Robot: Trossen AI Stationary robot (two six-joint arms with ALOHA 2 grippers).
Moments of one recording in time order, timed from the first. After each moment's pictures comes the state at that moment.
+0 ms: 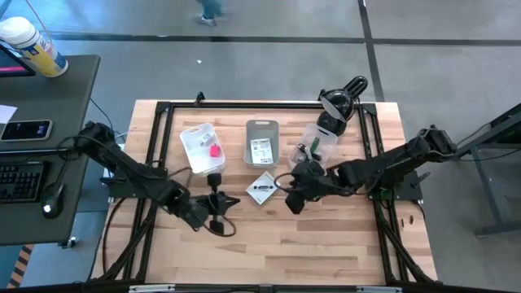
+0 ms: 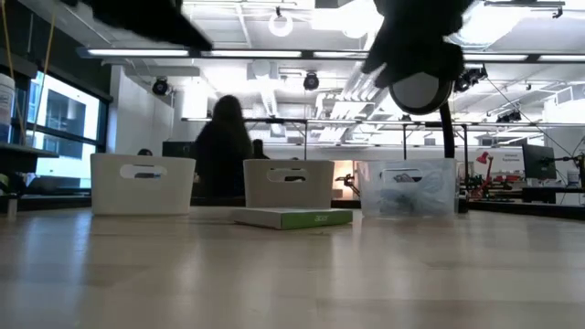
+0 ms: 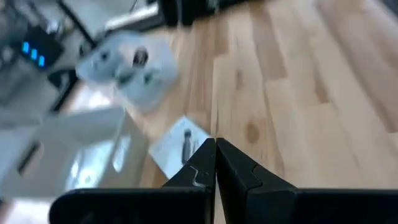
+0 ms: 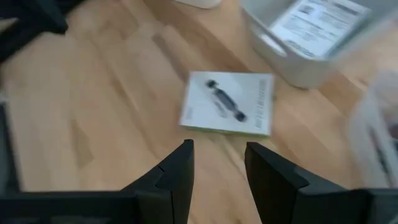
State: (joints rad) left arm -0.46 1.36 0.80 -0.11 -0.72 -0.11; right arm 0.30 1.45 1.06 -0.48 0.36 0.87
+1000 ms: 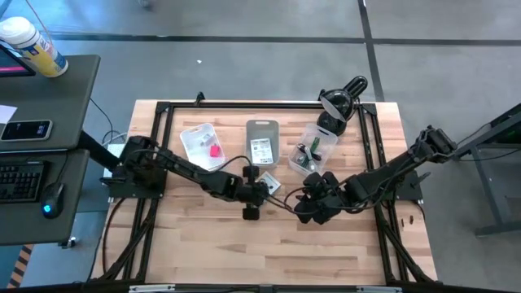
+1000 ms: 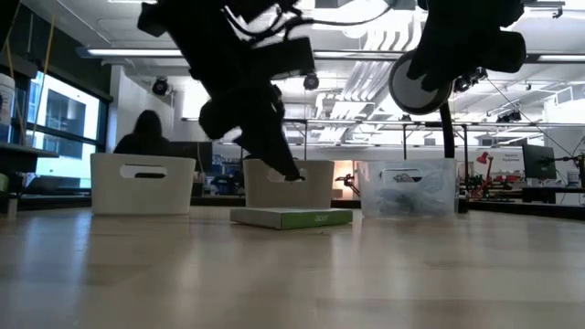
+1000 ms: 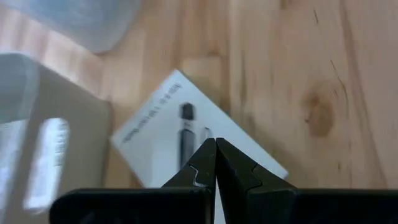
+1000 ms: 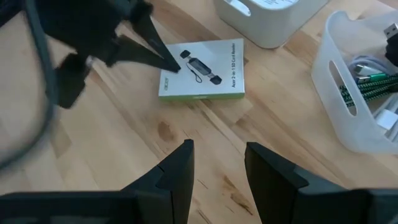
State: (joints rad) left arm -0.11 1.86 1.14 -0.27 -0.37 -0.06; right arm 0.48 1.45 1.06 -0.69 0.54 1.17
